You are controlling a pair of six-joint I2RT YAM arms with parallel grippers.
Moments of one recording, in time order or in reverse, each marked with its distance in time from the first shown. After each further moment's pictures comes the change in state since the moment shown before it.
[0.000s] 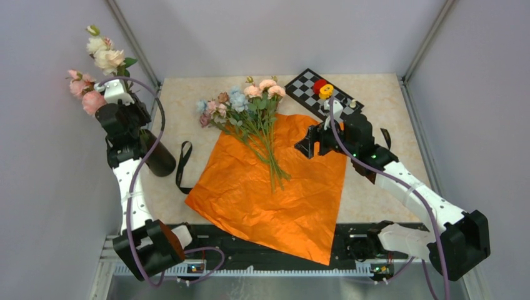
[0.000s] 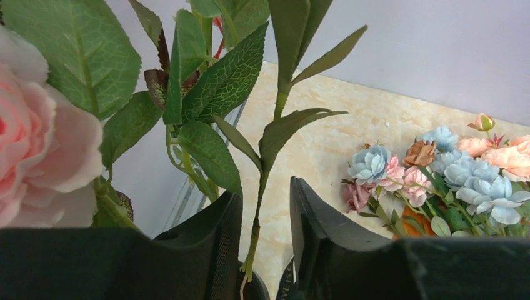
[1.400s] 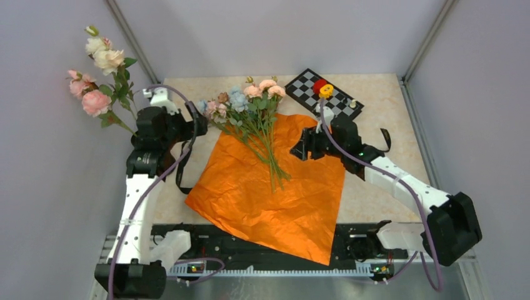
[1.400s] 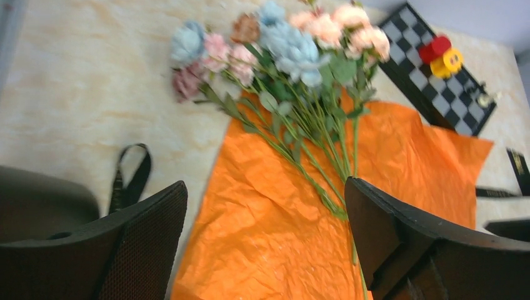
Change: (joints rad) left arm -0.412 -0.191 0.039 -0.441 -0.054 -0.254; right arm 0.028 0.091 -0.021 0.014 0.010 0.145
